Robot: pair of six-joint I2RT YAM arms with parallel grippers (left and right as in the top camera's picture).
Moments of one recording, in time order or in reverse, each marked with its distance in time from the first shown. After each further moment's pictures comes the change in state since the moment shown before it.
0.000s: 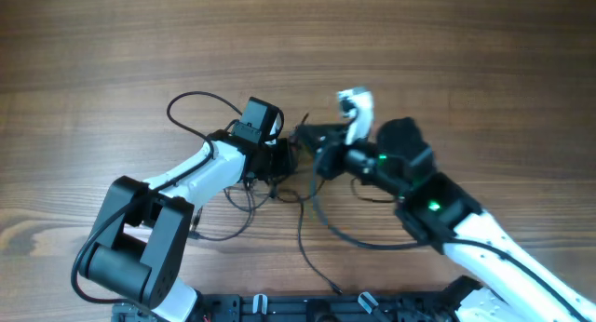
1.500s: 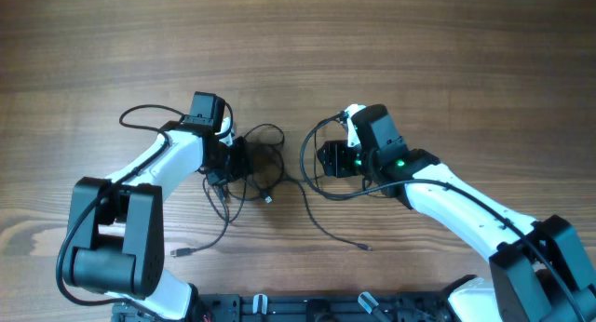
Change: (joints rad) left arm 0.272 -0.001 0.008 -0.226 0.074 0.090; right arm -0.112 0.403 0.004 -0.258 0.121 -0.228
